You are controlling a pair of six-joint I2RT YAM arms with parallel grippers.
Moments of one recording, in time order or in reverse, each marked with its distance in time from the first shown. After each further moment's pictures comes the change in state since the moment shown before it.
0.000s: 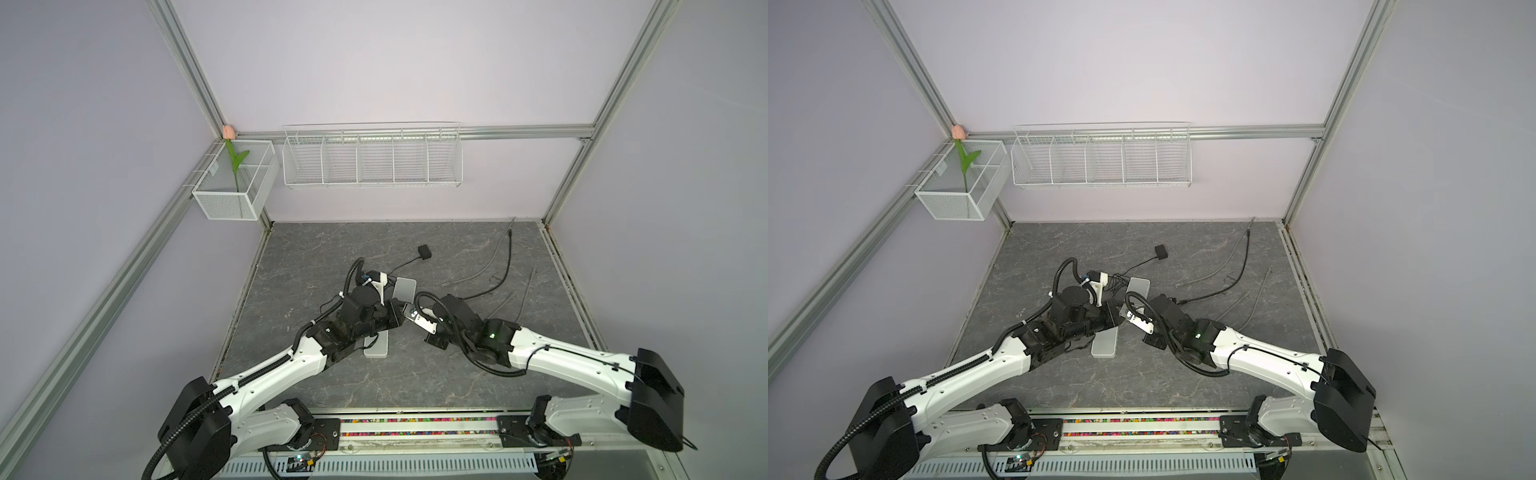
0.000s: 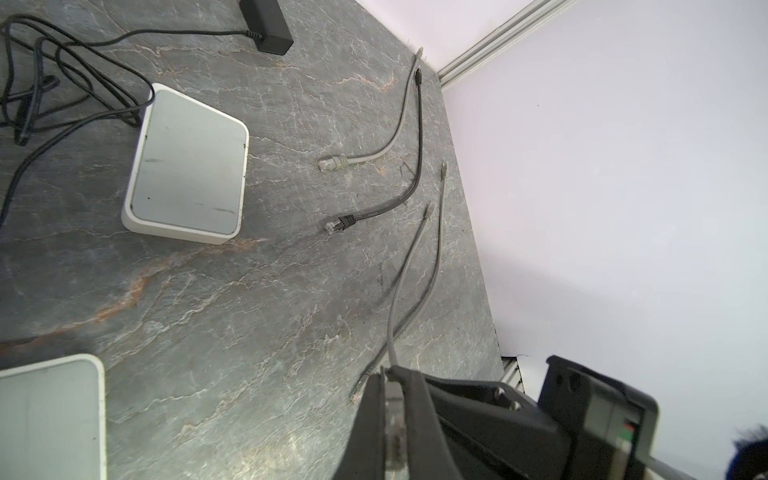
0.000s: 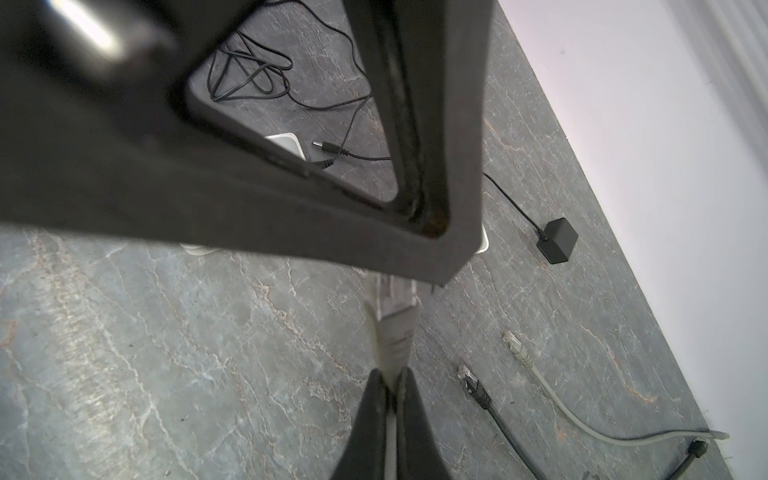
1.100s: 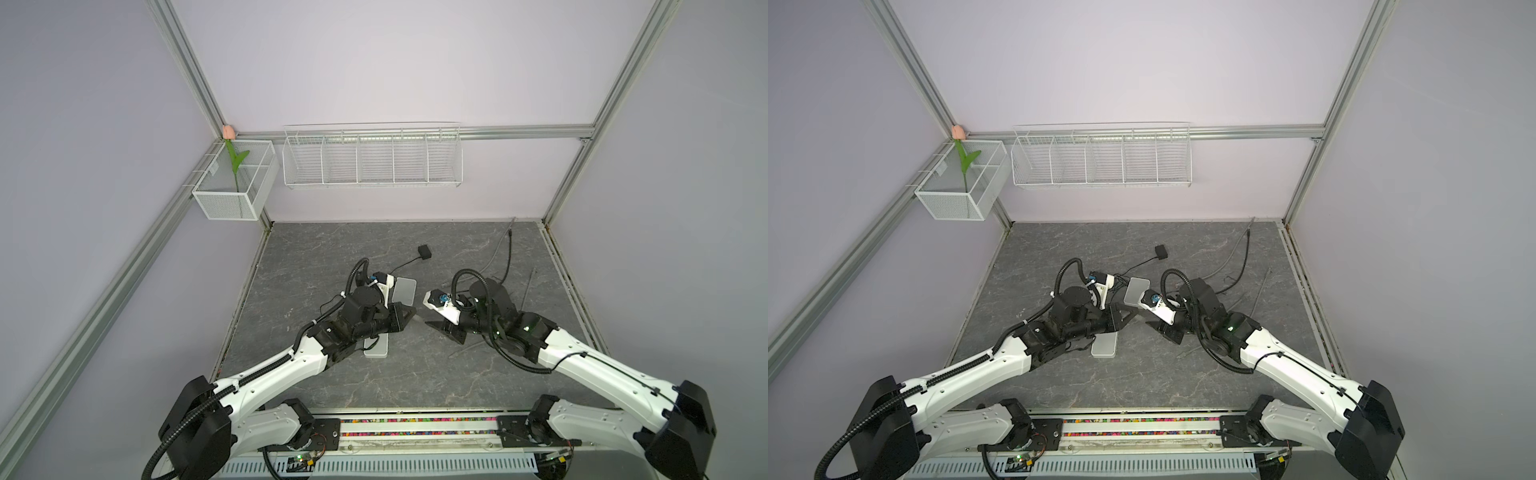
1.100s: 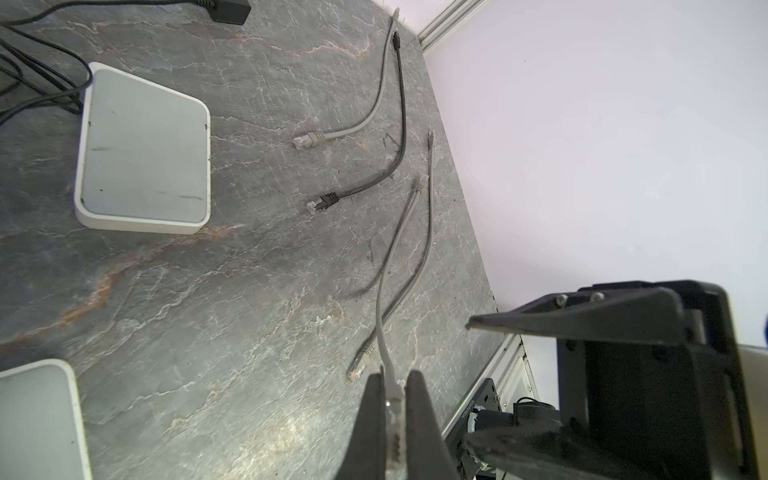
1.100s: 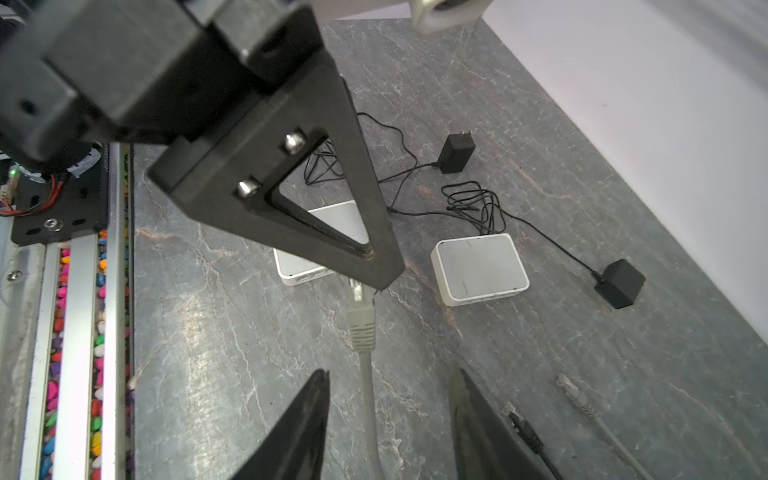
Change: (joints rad) left arm -0.010 0.006 0.005 -0.013 0.079 0.076; right arm -0.225 -0.177 -0.037 -0.037 -0.484 0.007
